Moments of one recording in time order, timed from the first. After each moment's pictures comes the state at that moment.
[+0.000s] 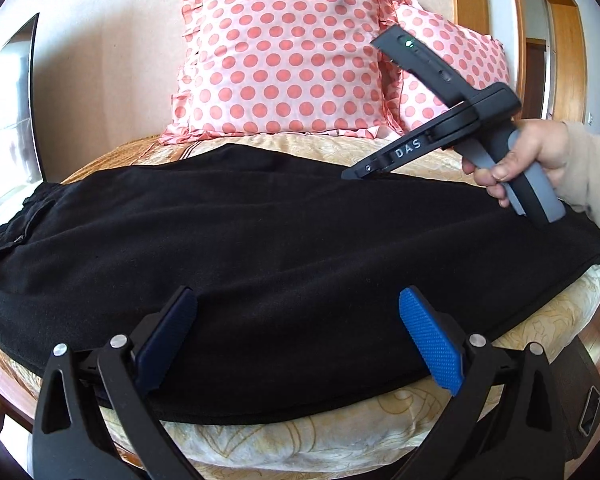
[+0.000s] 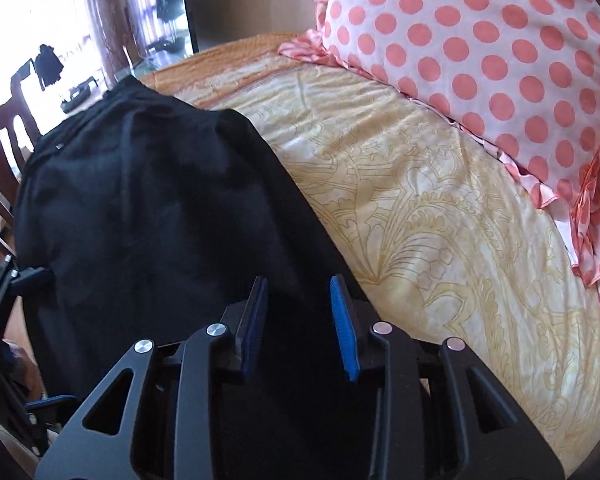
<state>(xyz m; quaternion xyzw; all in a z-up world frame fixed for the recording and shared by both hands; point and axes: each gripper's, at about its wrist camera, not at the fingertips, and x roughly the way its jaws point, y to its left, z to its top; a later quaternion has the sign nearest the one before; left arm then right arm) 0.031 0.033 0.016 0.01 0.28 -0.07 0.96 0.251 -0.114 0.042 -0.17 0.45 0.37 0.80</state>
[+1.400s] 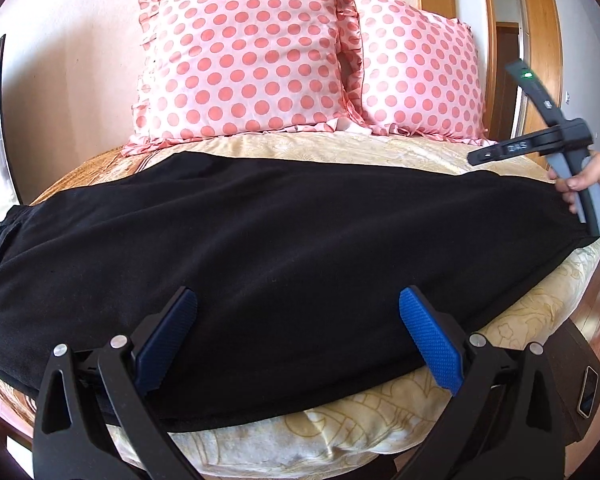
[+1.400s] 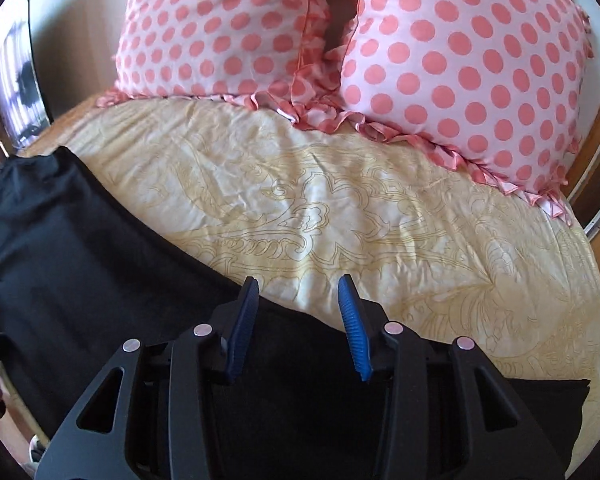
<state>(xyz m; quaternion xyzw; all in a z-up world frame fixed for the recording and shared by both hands) 0.036 -0.008 0.015 0.04 0.28 -0.11 0.95 0.201 -0.332 0.058 -0.08 0.43 0.13 0.89</state>
